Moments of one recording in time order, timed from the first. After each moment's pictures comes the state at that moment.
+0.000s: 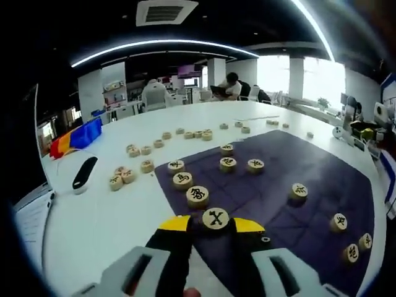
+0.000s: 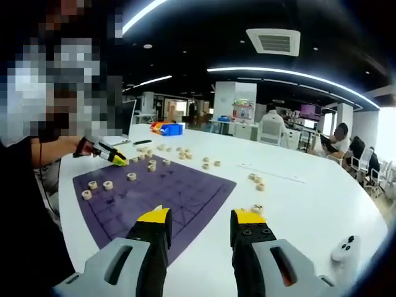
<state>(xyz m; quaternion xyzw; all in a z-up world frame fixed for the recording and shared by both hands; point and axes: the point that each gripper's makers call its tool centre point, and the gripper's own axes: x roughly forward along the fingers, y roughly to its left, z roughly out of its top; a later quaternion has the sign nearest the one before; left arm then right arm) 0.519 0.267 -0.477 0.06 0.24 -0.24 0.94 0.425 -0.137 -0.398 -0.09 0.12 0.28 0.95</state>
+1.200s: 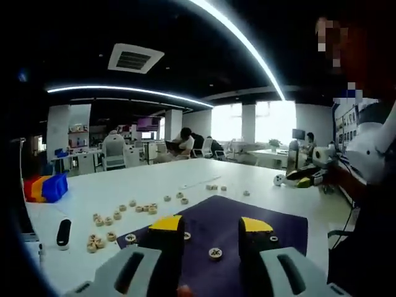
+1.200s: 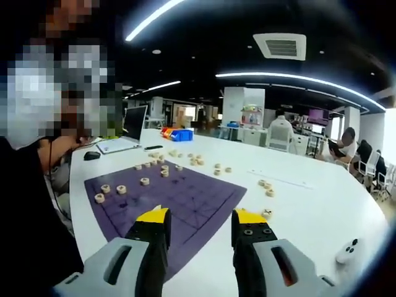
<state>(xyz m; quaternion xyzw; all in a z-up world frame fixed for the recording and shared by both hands) 0.462 0.199 -0.348 0.03 0.09 -0.41 0.91 0.406 -0.129 -0.388 -0.08 0.10 0.31 0.94</state>
